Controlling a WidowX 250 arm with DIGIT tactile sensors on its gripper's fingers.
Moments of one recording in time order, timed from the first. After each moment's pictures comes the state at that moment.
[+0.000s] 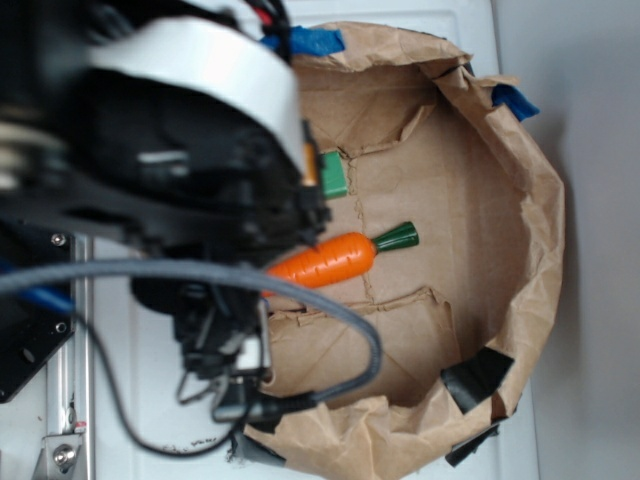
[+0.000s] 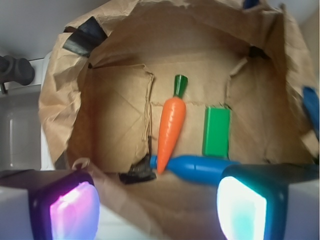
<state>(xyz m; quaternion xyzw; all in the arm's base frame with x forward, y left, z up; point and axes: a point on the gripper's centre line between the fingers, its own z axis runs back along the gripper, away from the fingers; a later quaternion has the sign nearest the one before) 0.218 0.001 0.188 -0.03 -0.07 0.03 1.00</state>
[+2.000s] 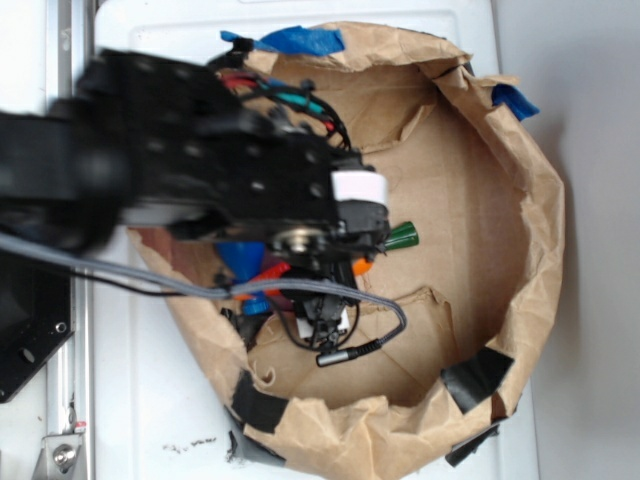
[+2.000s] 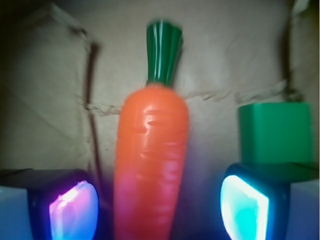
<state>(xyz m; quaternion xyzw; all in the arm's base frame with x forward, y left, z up) 0.247 0.014 0.044 -0.02 -0.03 0.10 0.99</state>
